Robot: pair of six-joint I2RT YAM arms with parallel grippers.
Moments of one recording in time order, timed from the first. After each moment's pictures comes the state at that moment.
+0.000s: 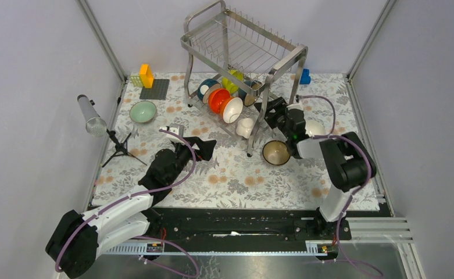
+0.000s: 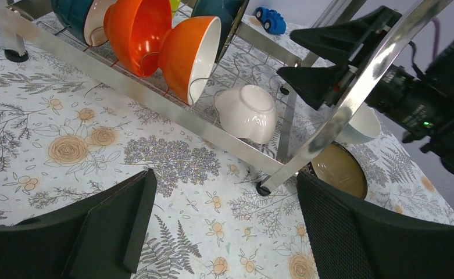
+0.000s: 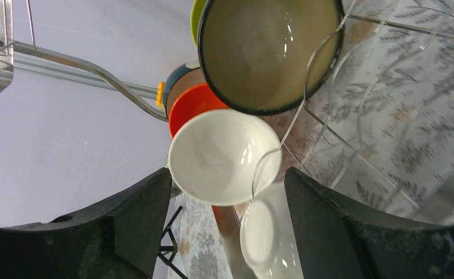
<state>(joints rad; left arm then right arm) -0.64 0.90 0.31 0.54 -0.13 -0.44 0.33 1.73 0.71 0.87 -0.09 1.10</state>
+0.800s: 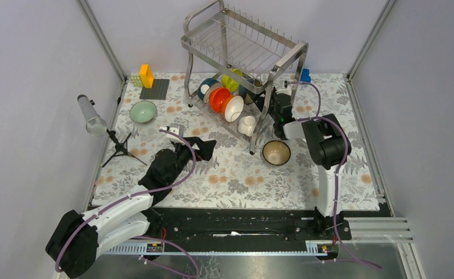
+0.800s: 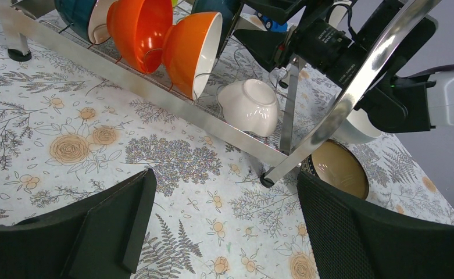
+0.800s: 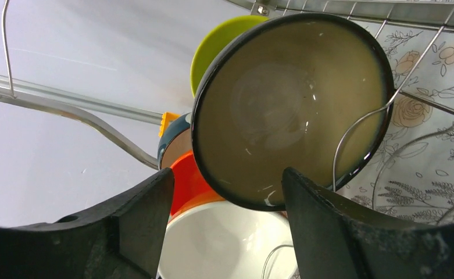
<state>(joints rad) -0.64 0.90 0.31 0.54 -0.14 -0.44 0.34 2.10 1.12 0.91 -0.09 1.11</state>
